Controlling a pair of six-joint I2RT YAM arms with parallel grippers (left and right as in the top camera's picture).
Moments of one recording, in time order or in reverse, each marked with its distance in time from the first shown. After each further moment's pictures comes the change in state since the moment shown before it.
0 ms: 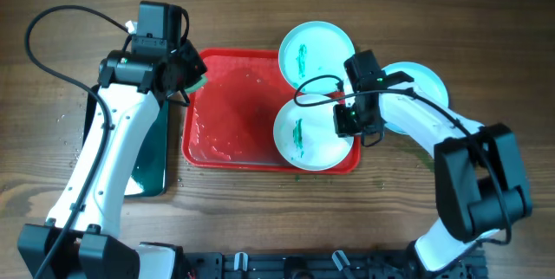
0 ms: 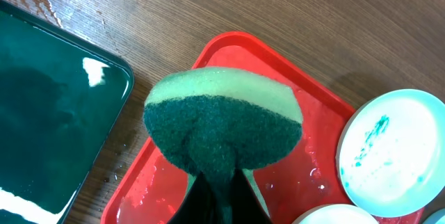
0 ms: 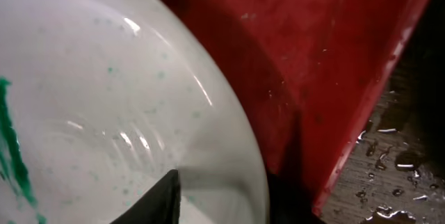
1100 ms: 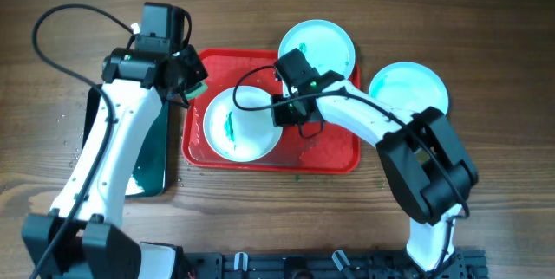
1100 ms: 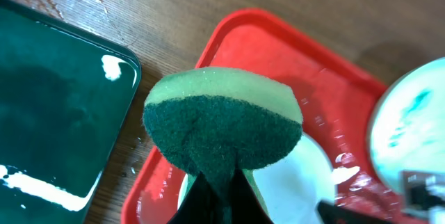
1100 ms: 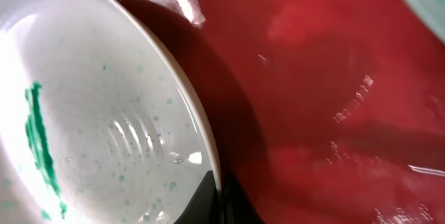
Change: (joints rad) left arm 0.000 0.043 0.000 -0.038 0.001 0.088; right arm 0.290 0.208 0.252 0.181 -0.078 0.282
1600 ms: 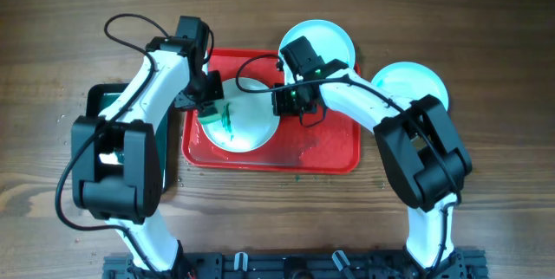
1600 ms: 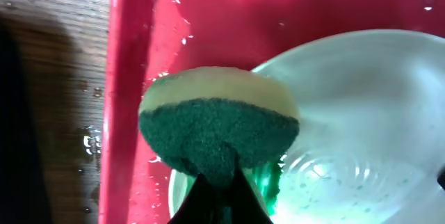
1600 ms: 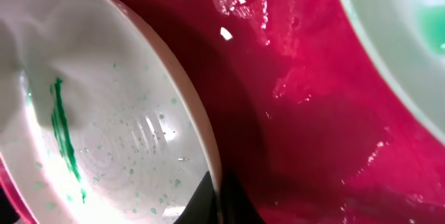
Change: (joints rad) left arm -0.003 0.355 -0.002 -0.003 0.138 0.243; right arm -0.066 0.064 0.053 0.026 -0.140 -0.008
